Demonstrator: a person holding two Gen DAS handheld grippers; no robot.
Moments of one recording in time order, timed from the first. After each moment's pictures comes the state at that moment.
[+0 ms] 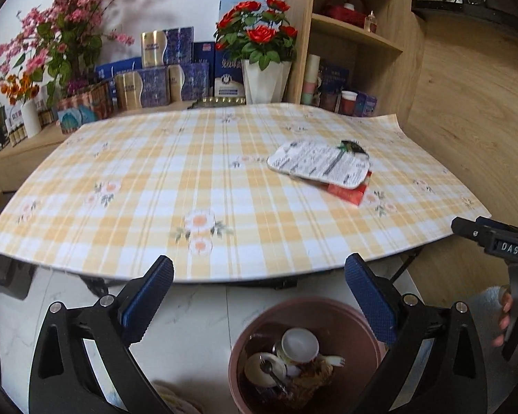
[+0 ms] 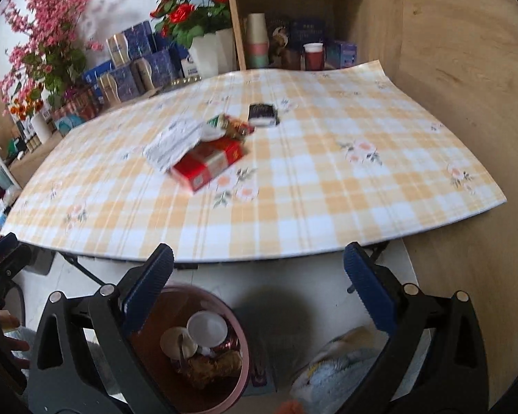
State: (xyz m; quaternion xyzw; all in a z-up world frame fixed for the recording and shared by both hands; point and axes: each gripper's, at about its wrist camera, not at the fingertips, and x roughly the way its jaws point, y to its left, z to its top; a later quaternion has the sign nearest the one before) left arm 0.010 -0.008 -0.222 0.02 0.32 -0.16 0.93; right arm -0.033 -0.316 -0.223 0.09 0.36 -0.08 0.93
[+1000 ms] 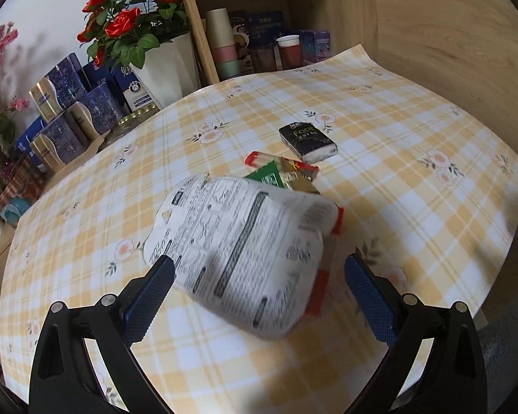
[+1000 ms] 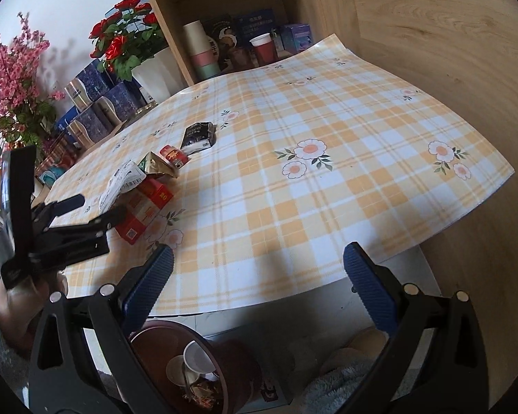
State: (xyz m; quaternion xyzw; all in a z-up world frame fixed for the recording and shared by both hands) left arm 0.164 -0.219 -0.253 0.19 0.37 -0.22 0.88; right arm -0.007 -0.418 -0.242 0.19 0.35 -0.11 0.91
